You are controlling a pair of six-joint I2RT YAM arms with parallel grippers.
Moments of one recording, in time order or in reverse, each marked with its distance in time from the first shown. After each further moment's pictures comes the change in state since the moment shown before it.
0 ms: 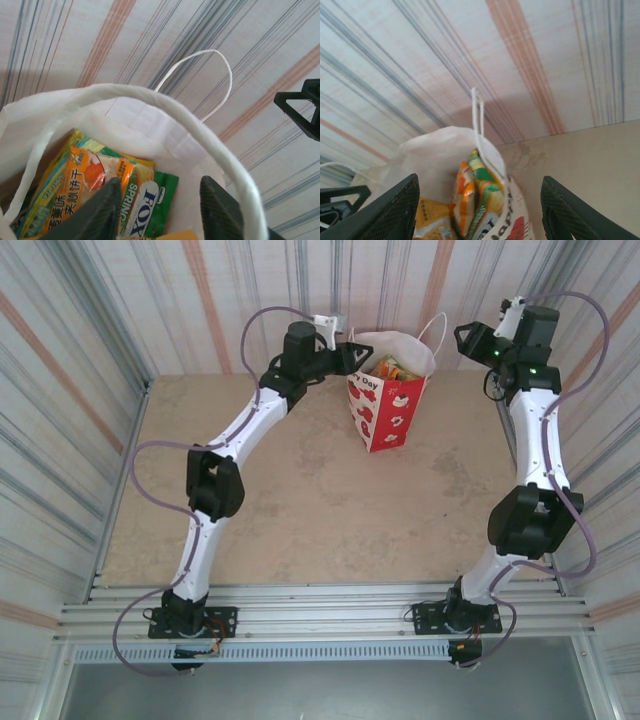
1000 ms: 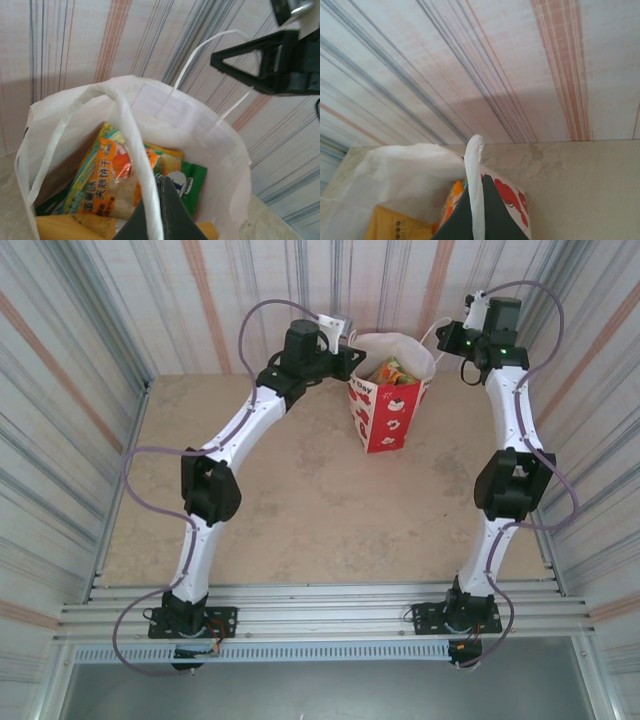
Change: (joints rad) left arm -0.021 -0.087 -0.022 -0.197 -0.076 0.236; right arm 0.089 0.291 0.280 -0.060 -0.023 -0.082
